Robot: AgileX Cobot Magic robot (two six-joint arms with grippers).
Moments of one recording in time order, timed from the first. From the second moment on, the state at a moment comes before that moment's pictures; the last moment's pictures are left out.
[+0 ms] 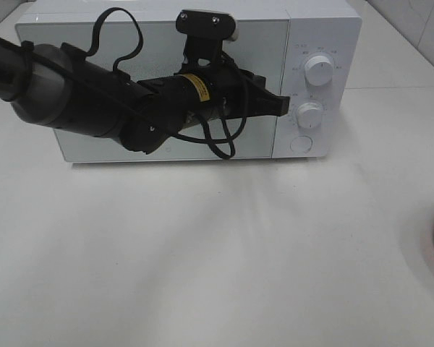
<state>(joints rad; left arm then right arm) -0.77 2.09 -1.28 0.02 -0.44 -0.16 0.09 0.00 -0.50 0.02 1.01 0.10</state>
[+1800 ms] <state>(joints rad) -0.80 1.50 -1.21 0.04 1.09 -0.14 0.09 0.00 -0.50 0.02 1.01 0.10</state>
